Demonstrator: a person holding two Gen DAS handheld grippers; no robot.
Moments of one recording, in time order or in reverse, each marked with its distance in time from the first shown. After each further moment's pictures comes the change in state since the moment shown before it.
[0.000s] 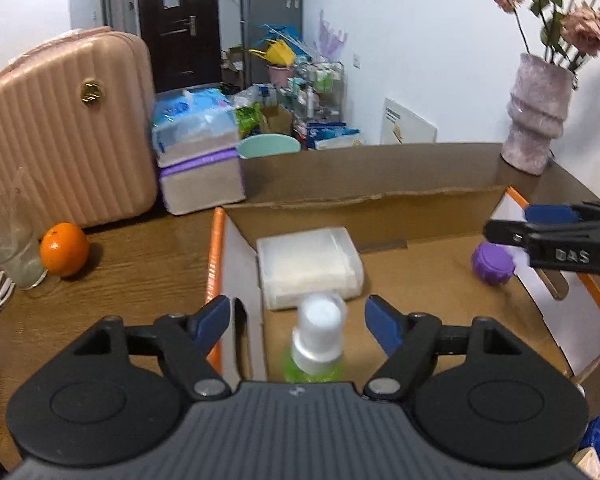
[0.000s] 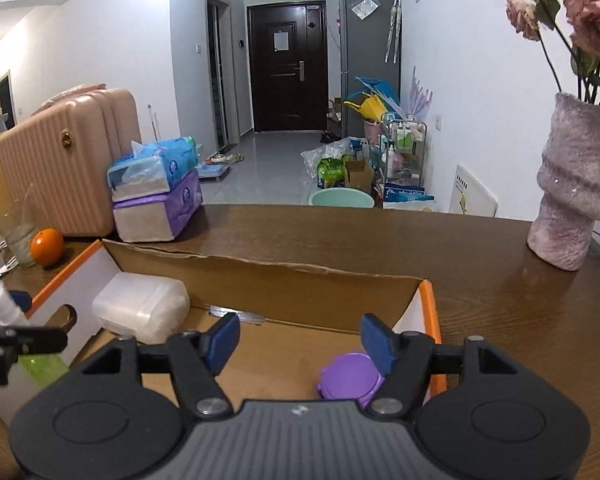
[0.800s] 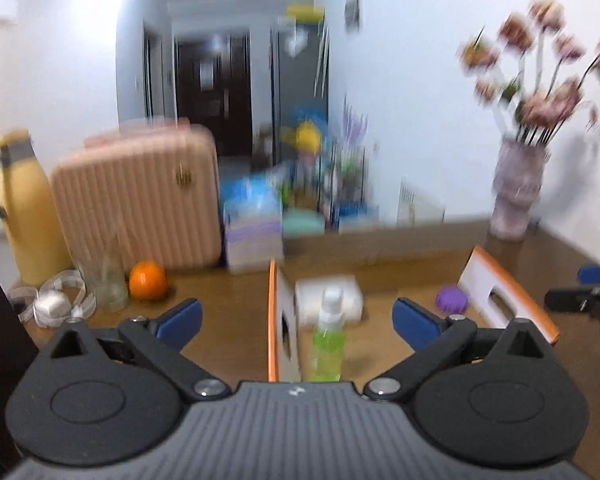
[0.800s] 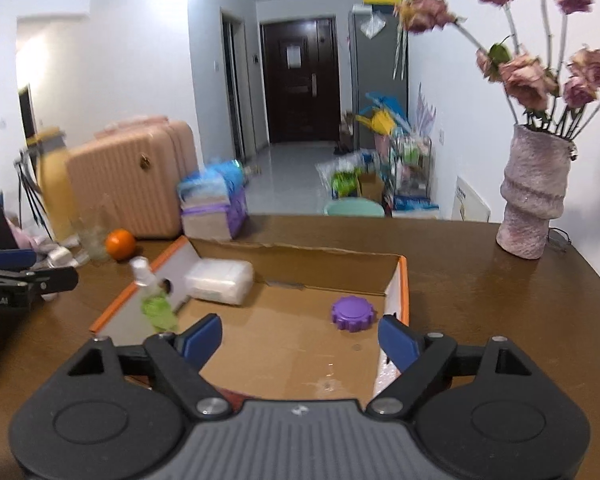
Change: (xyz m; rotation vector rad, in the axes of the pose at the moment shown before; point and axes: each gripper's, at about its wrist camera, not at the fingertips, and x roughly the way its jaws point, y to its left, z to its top) left arm -0.161 -0.003 -0.056 -0.025 -0.328 0.068; right arm -0.177 0.025 -0.043 0.024 -0.086 0.049
